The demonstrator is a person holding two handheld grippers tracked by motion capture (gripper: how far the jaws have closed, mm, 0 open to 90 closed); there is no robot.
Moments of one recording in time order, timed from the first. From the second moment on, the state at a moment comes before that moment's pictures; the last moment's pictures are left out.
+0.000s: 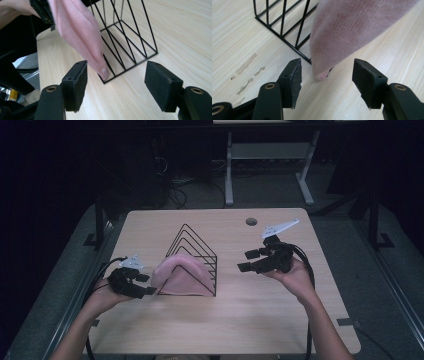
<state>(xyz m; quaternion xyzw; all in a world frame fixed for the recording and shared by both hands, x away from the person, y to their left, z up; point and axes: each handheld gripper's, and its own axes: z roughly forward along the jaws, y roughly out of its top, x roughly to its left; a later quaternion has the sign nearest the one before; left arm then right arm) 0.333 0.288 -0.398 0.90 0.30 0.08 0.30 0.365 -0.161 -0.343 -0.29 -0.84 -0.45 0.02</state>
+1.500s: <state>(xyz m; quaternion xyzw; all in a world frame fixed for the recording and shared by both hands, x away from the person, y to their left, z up) 0.312 0.292 -0.402 0.89 0.32 0.07 0.32 0.304 -0.261 -0.414 -0.38 -0.82 -0.42 0.01</state>
